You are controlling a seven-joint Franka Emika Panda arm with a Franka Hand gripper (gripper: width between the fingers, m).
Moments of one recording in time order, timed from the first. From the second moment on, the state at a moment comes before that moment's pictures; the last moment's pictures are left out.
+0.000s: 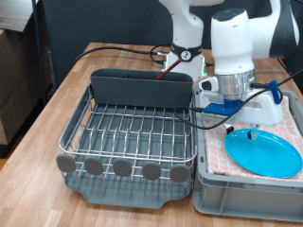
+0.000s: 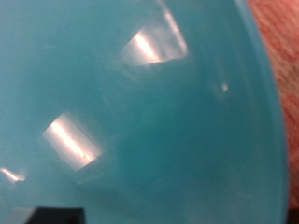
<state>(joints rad) 0.20 0.26 0.10 -2.41 0.66 2.94 1.13</state>
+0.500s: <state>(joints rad) 0.20 0.27 0.10 -2.41 0.67 2.95 1.13</state>
